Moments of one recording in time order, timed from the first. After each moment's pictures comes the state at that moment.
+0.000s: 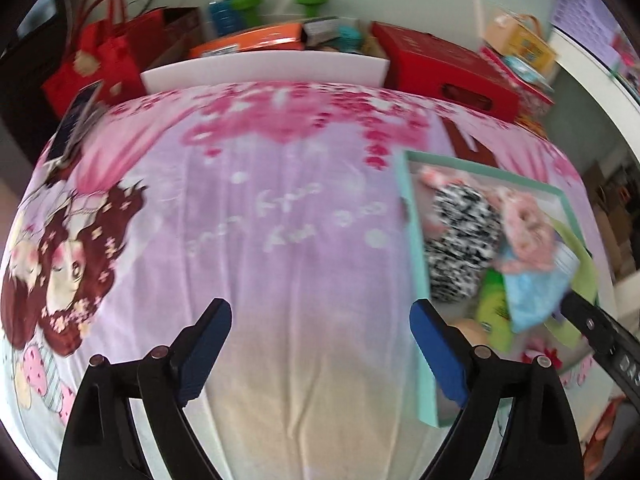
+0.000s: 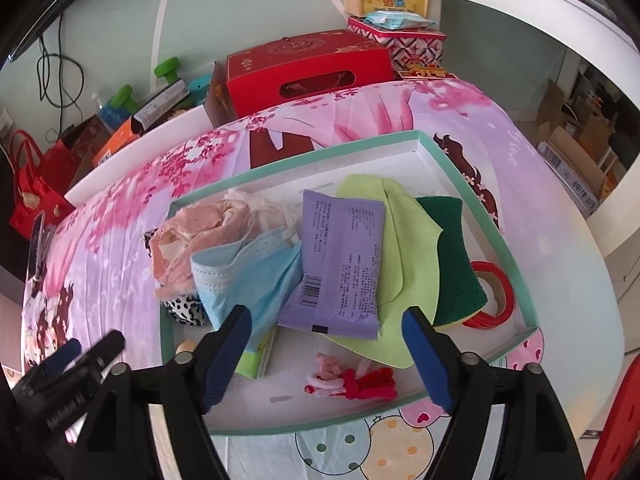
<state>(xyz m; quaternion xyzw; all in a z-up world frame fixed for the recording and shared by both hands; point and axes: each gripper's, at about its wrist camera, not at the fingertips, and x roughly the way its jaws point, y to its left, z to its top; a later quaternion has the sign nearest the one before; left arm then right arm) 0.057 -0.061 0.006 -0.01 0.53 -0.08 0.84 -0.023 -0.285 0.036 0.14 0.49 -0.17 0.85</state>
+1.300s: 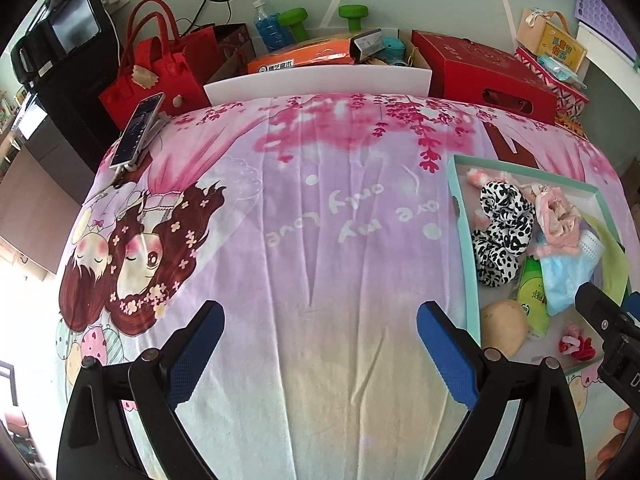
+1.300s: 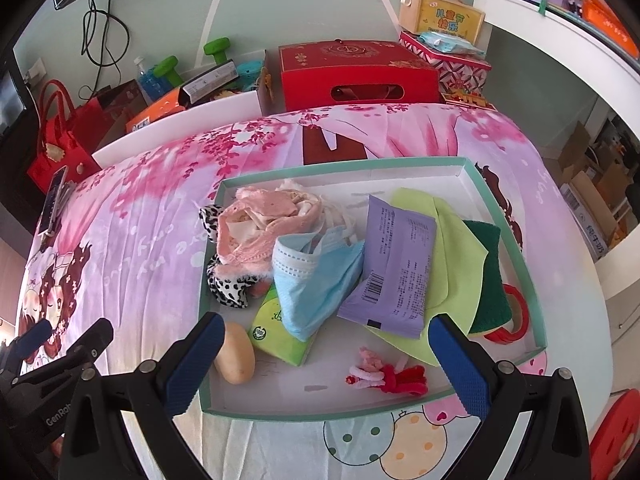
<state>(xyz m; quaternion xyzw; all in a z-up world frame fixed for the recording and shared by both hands) 0.031 -0.048 0.034 0.04 0.52 0.00 0.86 -0.017 -0.242 0.048 0.08 0.49 -0.12 0.86</state>
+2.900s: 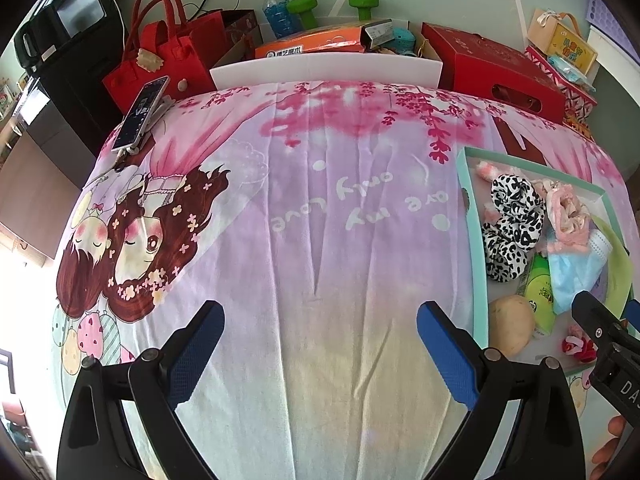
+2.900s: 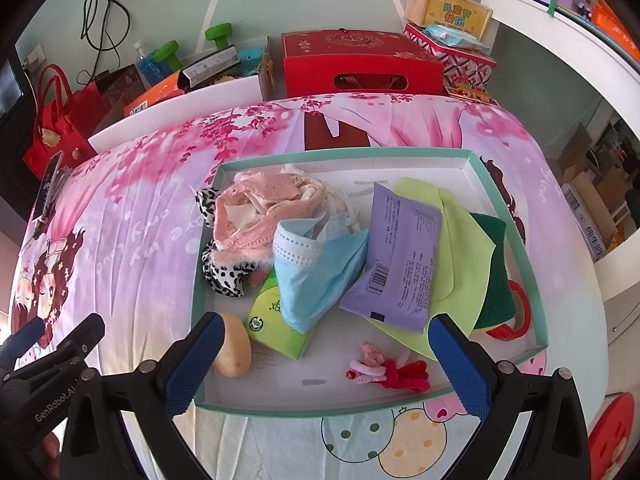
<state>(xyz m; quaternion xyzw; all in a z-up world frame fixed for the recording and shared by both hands) 0.032 -0.042 0.026 0.03 0.53 0.01 0.85 -0.013 -0.238 0.040 0.06 0.51 -0.12 0.85</state>
